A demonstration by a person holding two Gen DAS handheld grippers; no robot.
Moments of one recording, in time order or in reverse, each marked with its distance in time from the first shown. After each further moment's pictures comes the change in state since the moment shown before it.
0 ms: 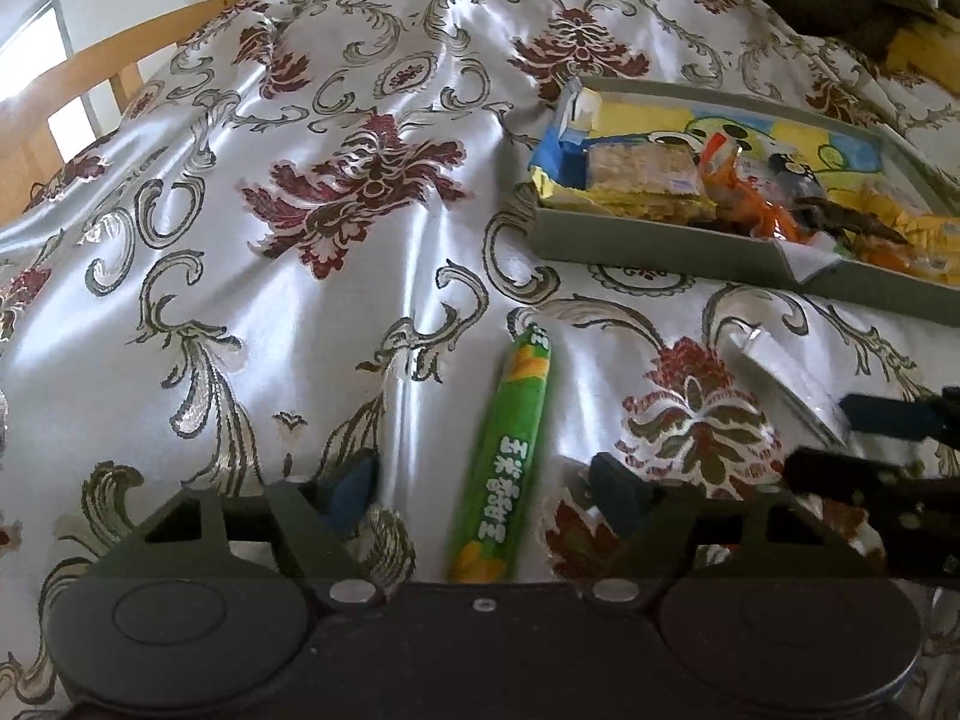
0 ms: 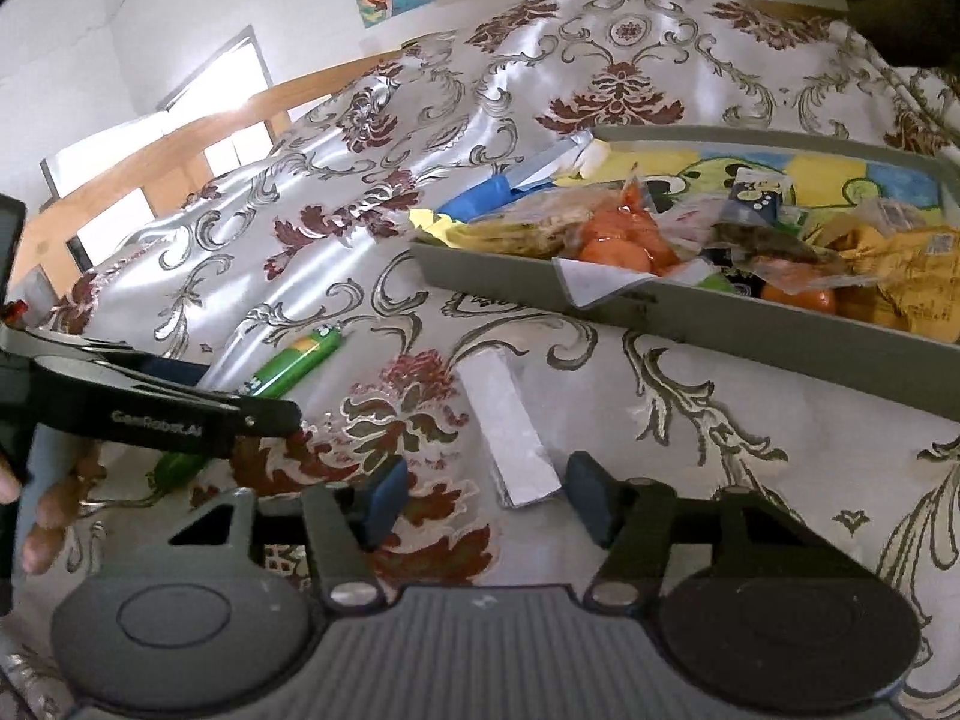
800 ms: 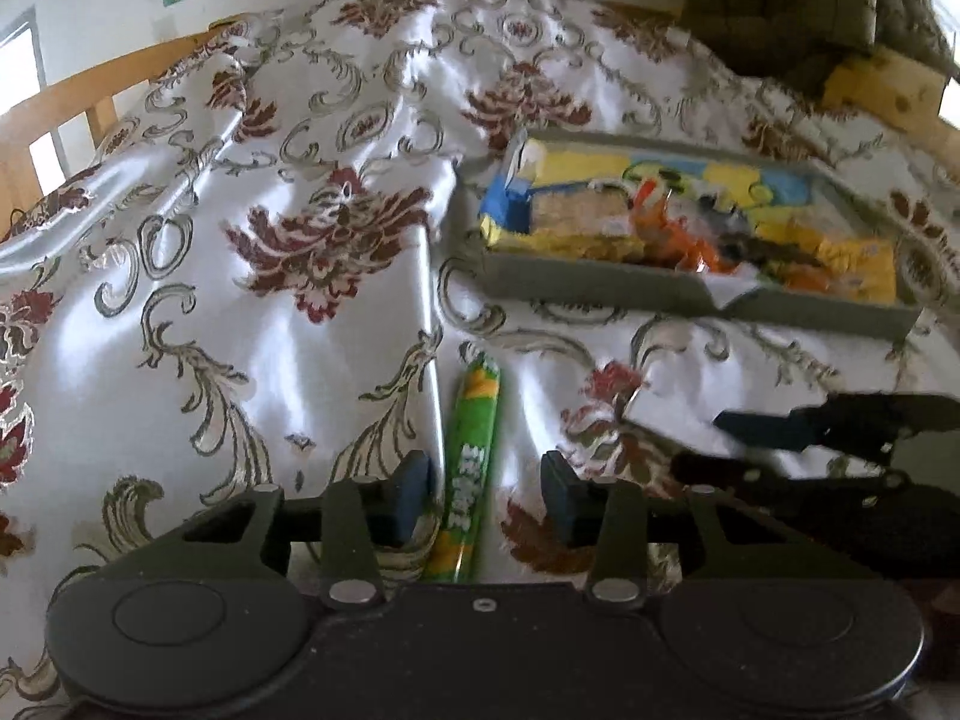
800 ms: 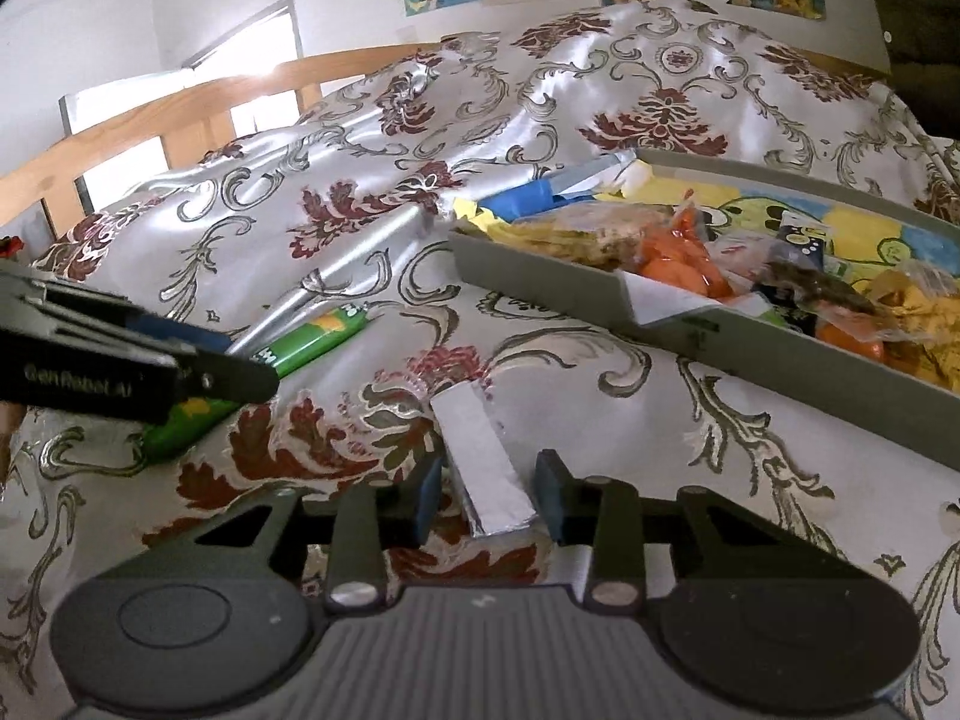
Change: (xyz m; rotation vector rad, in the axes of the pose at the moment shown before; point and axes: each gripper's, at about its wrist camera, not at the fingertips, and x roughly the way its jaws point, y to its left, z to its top) left arm -0.032 0.007 -0.011 0.011 -0.117 -0.127; right arm 0.014 0.029 -0.004 -0.136 -0.011 -0.037
